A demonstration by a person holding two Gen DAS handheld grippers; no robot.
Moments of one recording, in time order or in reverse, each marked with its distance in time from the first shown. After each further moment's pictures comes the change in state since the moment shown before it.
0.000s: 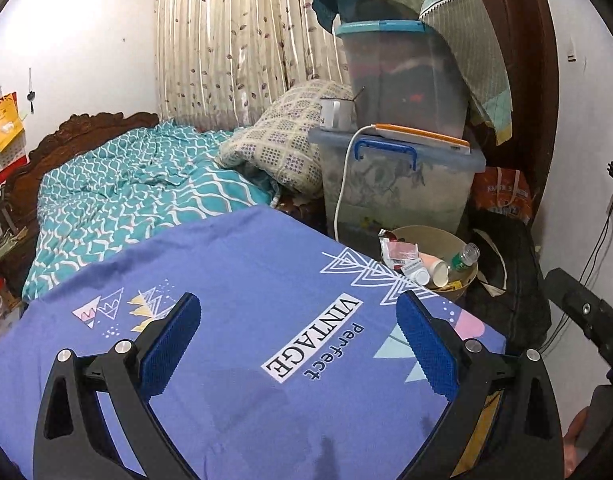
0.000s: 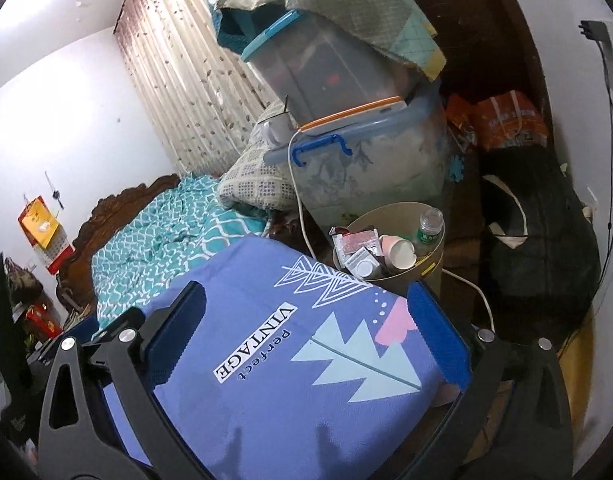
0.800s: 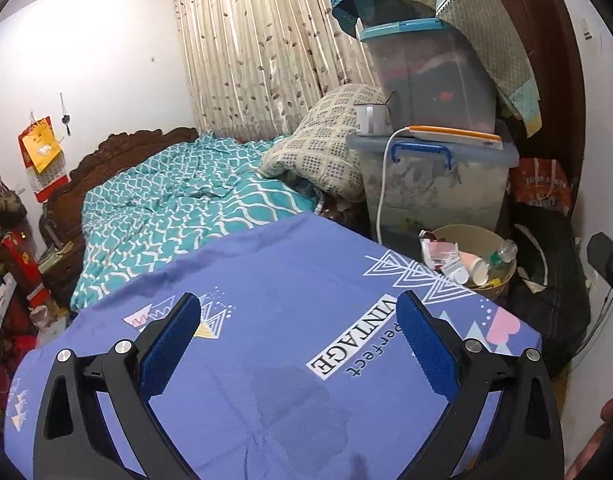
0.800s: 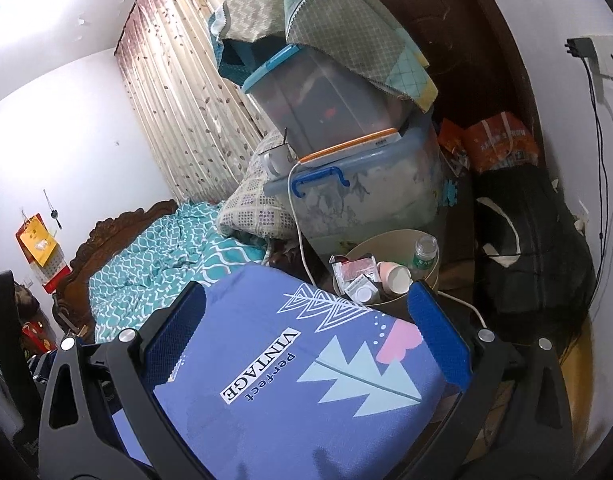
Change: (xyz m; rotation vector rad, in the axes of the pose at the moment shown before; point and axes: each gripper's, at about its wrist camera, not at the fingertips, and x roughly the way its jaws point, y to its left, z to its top) left arm -0.017 -0.009 0.004 0.053 -0.011 0.199; right arm -0.020 0.011 0.009 0.003 -0.092 -0.003
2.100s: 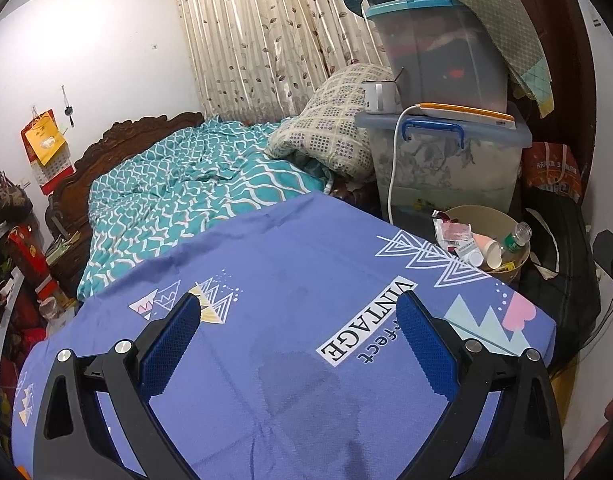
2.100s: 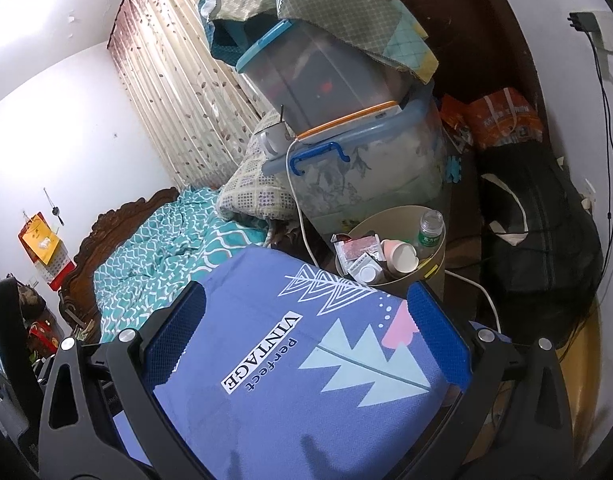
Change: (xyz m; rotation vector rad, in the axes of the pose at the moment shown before) left arm 0.019 -0.001 -0.006 0.007 0.070 0.028; right arm 0.022 -0.013 -0.009 0.030 0.072 0.015
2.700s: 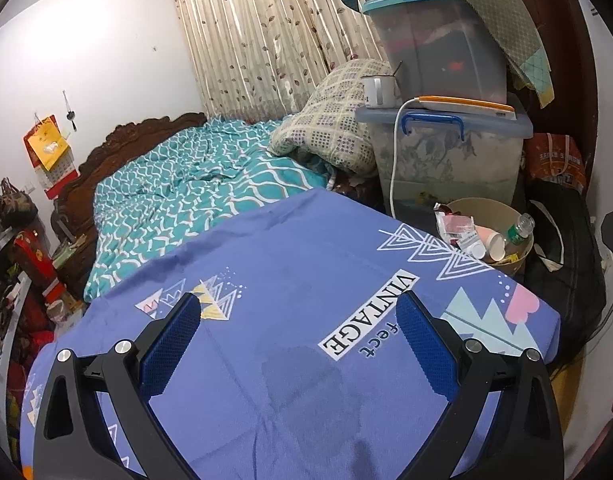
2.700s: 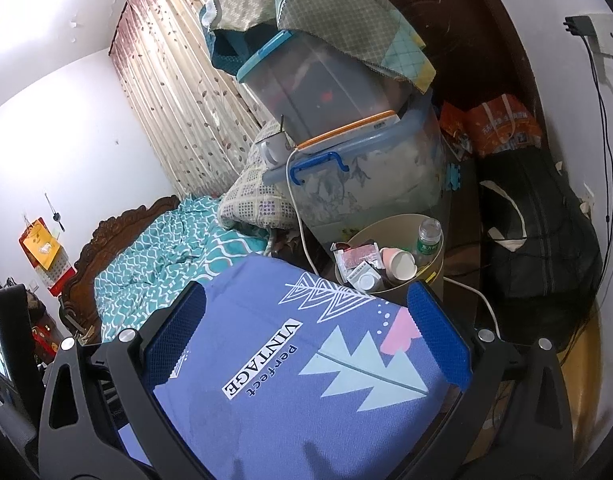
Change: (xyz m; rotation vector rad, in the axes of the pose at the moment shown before) left arm -0.004 -0.006 -0.002 0.018 0.017 0.018; right arm -0.010 0.000 0.003 0.000 -0.032 0.001
